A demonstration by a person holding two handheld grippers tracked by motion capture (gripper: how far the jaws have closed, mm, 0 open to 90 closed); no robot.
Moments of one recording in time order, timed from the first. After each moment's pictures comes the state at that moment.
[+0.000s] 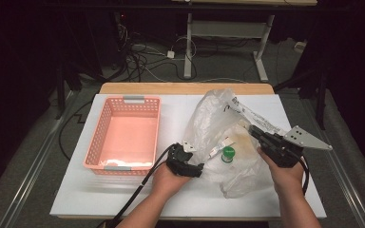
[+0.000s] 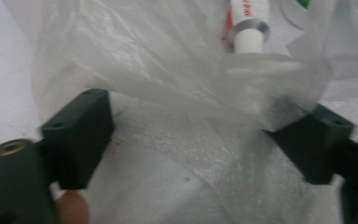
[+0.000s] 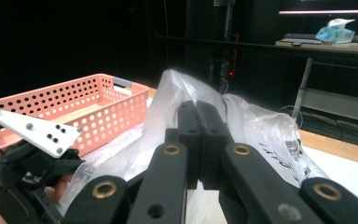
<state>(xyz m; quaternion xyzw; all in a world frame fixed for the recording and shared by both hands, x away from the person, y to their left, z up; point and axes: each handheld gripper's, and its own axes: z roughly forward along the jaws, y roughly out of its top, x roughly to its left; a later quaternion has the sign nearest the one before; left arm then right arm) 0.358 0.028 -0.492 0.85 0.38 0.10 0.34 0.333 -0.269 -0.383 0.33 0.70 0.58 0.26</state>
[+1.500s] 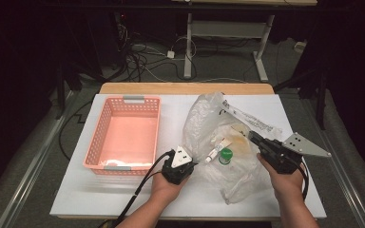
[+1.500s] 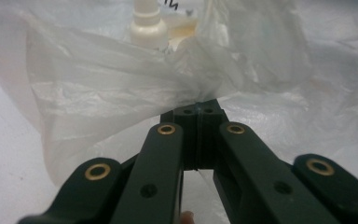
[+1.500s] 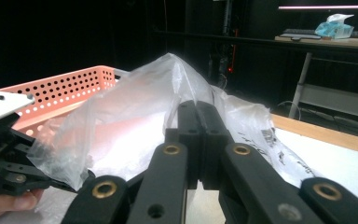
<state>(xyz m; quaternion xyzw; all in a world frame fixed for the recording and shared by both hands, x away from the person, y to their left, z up) 0.323 0.043 -0.476 0.81 0.31 0.14 0.48 0.321 -0.268 -0.392 0.33 0.70 0.57 0.27</state>
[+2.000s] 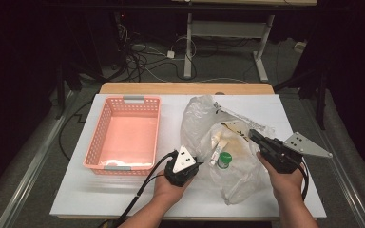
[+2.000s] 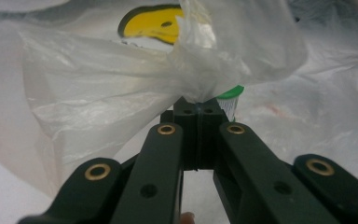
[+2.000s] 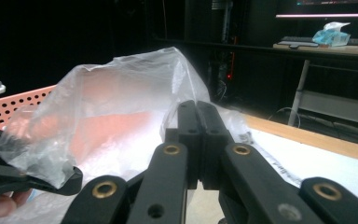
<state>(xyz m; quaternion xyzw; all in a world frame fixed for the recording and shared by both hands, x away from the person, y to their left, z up) 0.308 0.034 -0.451 0.79 0.27 0.17 0.52 0.320 -0.266 -0.387 0.33 0.69 0.58 0.27</state>
